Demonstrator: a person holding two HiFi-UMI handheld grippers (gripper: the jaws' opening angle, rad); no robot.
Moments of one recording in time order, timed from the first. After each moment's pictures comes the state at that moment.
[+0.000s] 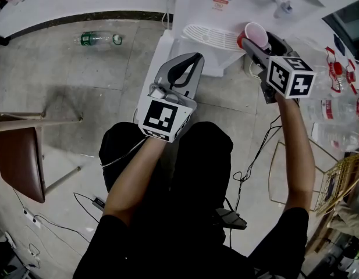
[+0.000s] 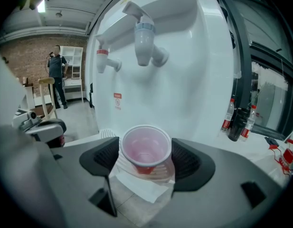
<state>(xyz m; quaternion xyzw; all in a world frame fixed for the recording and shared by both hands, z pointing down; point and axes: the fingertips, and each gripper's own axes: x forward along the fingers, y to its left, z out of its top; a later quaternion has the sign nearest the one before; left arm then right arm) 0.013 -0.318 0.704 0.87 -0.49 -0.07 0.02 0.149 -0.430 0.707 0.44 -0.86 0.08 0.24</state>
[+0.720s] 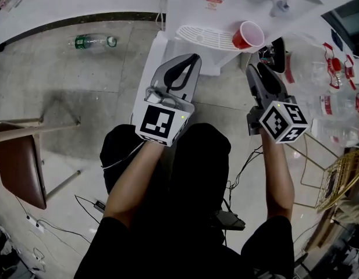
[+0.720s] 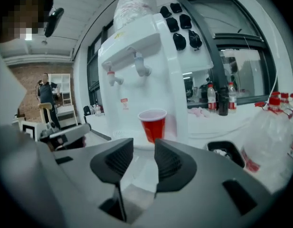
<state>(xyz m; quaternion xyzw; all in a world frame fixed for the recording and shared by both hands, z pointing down) 0.018 -0.323 0.699 0.87 -0.49 -0.08 0.02 0.174 -0.353 0.720 0.49 -0.85 0.15 0.10</state>
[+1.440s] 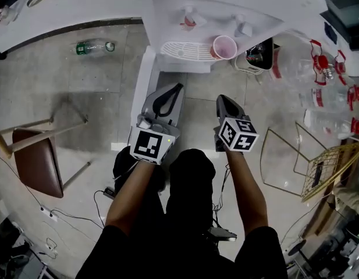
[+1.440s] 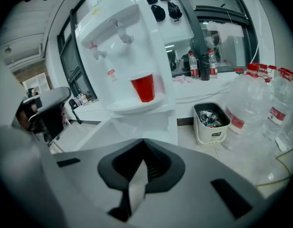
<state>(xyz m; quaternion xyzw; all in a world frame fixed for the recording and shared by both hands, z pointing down) 0.042 -0.297 0.659 0.87 -0.48 0.01 0.10 0.190 -0.294 0.789 0.53 -0.77 0.31 0.19</state>
